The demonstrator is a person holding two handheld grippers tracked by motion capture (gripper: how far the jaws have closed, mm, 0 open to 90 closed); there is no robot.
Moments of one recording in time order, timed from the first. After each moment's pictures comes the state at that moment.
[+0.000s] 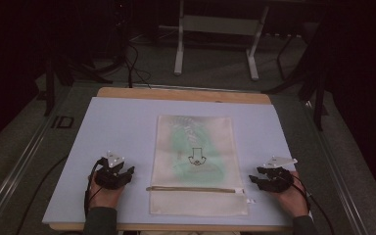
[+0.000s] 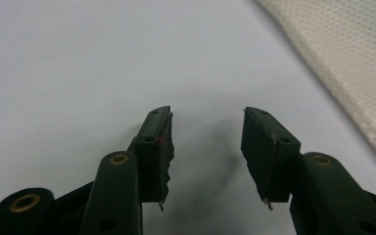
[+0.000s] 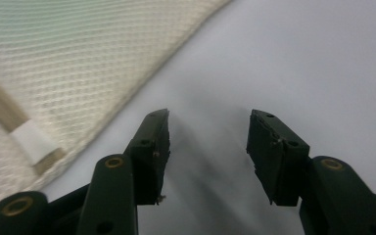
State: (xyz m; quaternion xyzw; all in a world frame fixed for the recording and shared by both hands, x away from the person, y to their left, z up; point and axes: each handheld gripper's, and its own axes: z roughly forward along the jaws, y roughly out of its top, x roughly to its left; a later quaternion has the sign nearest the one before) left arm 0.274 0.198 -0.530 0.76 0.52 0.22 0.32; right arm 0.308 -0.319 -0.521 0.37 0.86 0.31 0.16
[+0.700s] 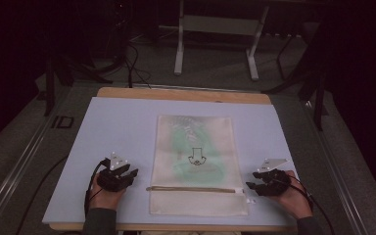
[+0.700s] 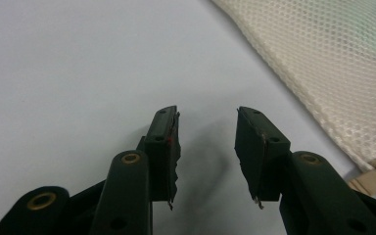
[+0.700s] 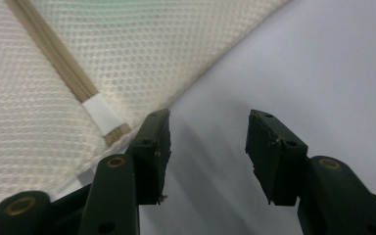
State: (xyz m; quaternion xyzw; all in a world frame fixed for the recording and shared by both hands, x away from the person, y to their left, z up) left arm 0.271 0.192 -0.528 0.78 0.48 0.20 0.34; right arm 0.298 -0.302 -0.506 0.31 0.91 0.27 0.13
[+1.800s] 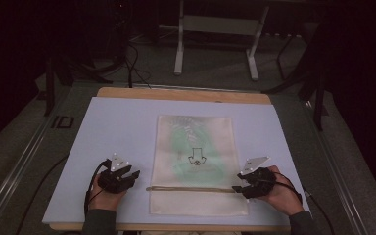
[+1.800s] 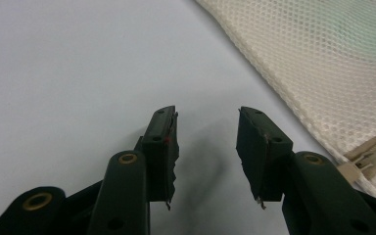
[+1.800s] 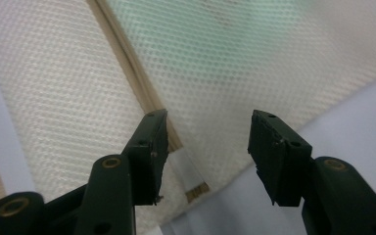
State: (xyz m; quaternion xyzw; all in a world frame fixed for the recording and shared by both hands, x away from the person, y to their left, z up) left arm 0.266 0.189 -0.525 0.79 0.47 0.19 0.34; right arm 0.294 -0.253 -0.488 0.22 0.94 0.26 0.09
